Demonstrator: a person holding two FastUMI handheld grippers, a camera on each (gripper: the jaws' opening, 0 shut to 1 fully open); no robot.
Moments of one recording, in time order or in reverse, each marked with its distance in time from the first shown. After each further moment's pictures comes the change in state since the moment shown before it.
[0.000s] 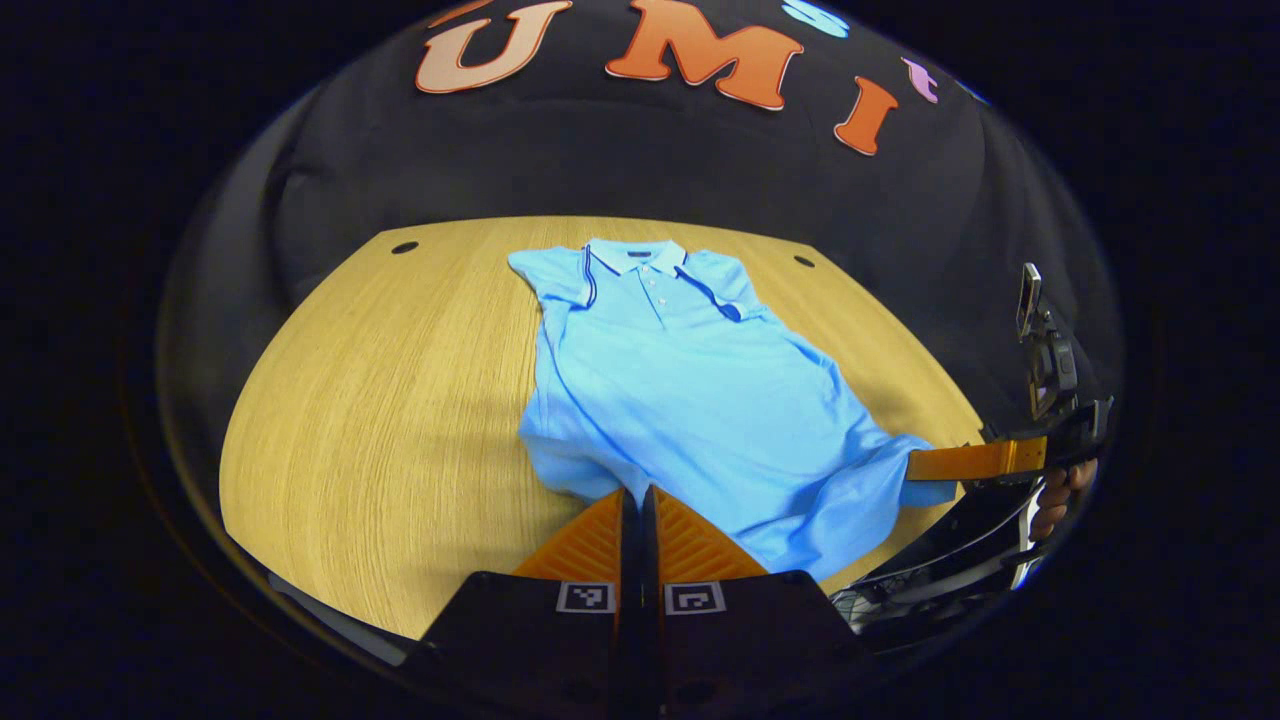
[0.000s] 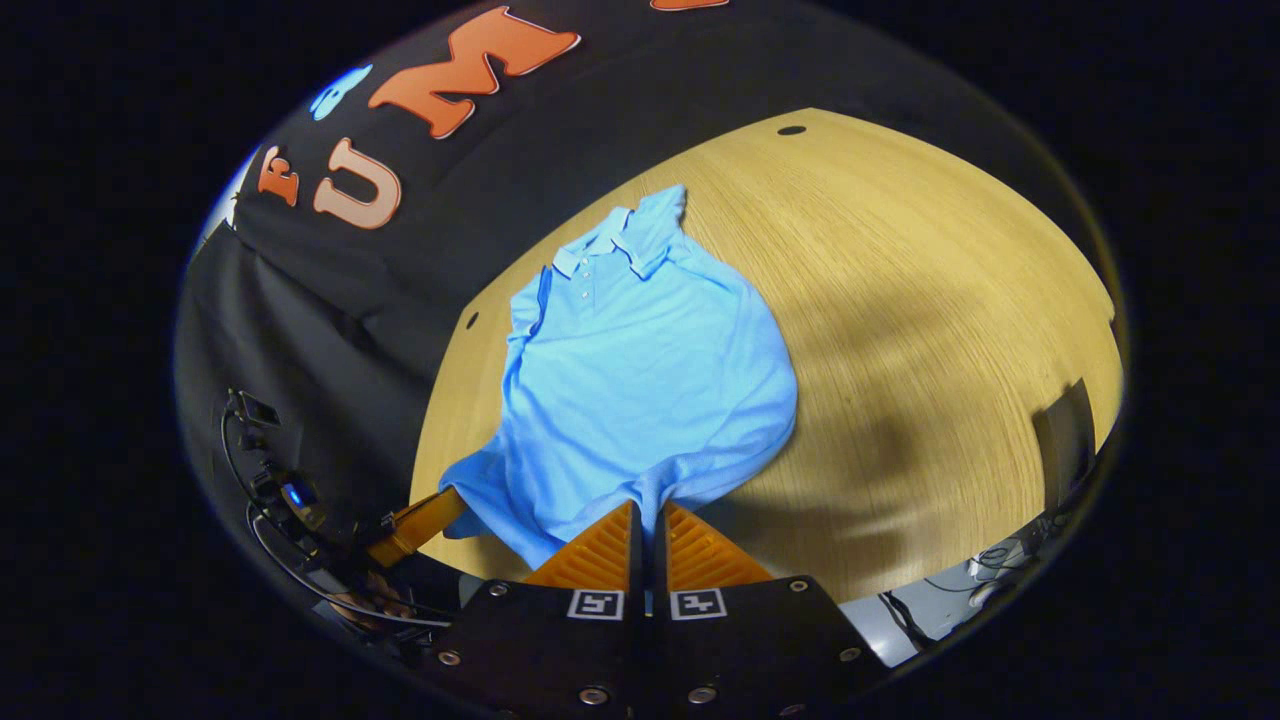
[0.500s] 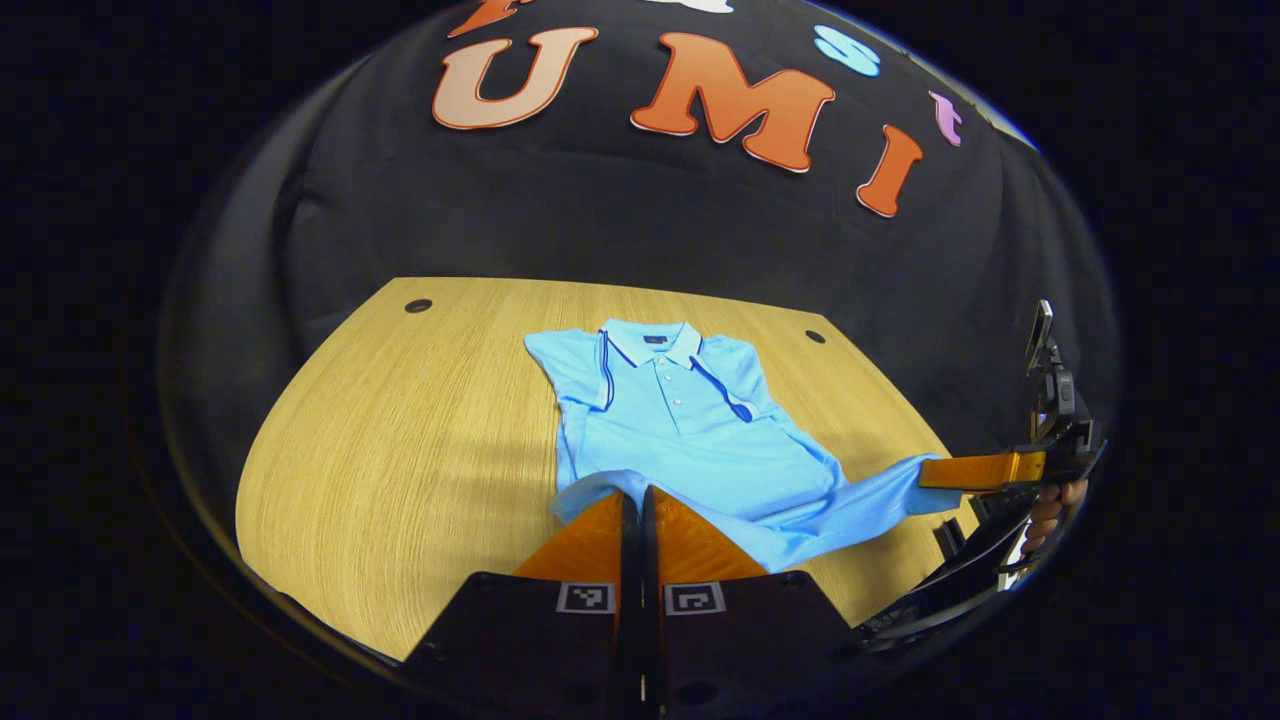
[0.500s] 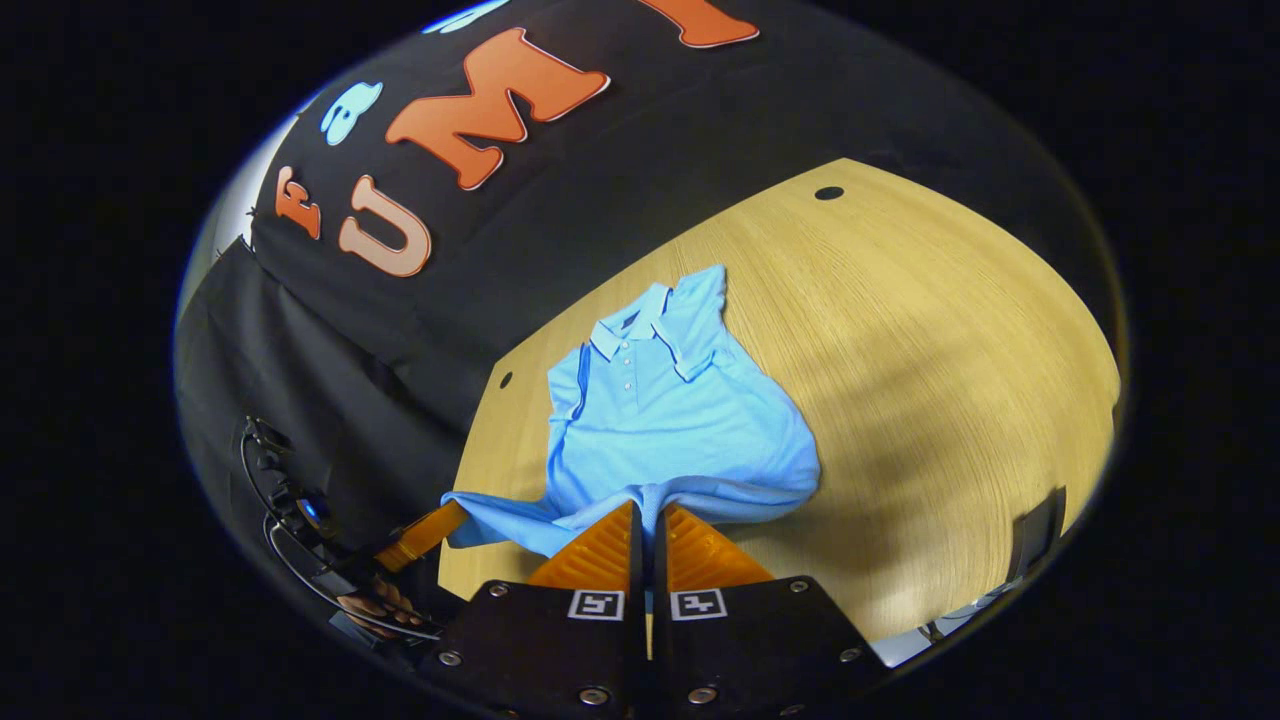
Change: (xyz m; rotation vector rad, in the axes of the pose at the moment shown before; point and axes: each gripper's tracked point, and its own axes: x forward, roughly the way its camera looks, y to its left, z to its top) left arm 0.009 0.021 0.094 -0.043 -0.113 -0.002; right arm -0.002 0.025 0.097 -0.028 -0.125 0.050
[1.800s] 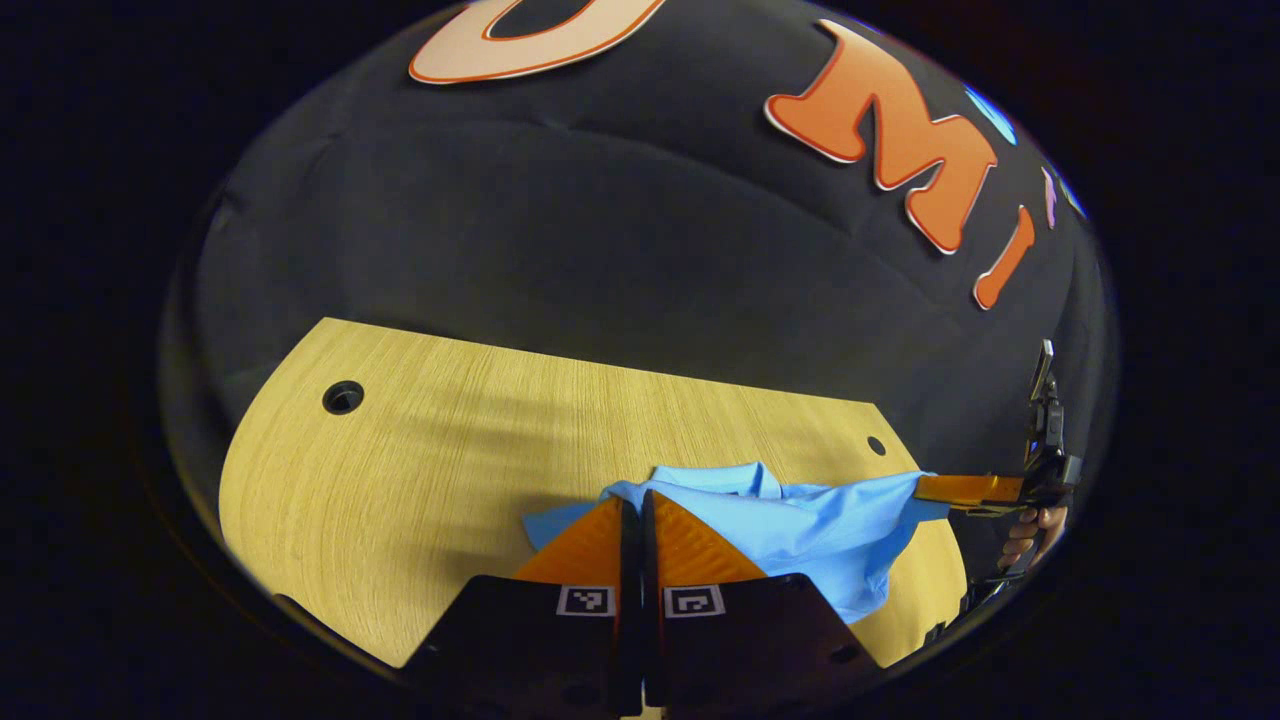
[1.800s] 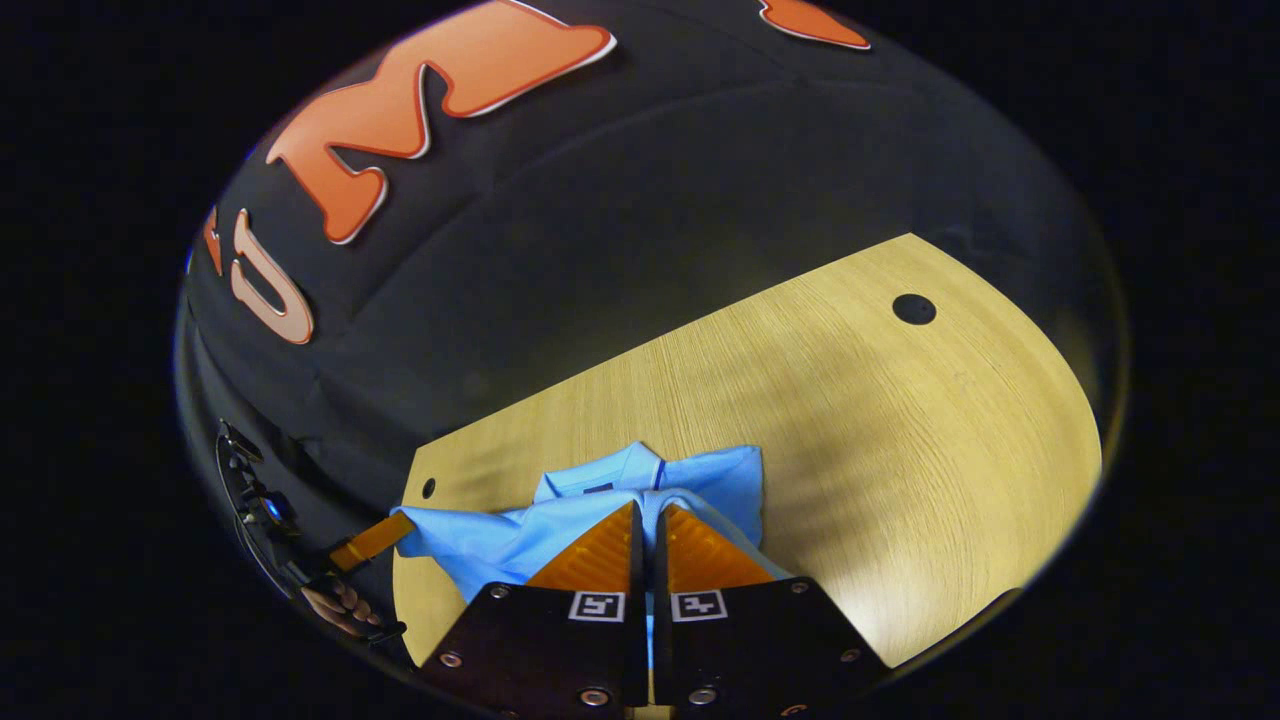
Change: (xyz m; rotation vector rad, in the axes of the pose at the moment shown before) left arm 0.239 0.105 0.192 -0.119 0.001 -0.036; right arm 0.217 -0.001 0.215 -0.048 -0.046 -0.172
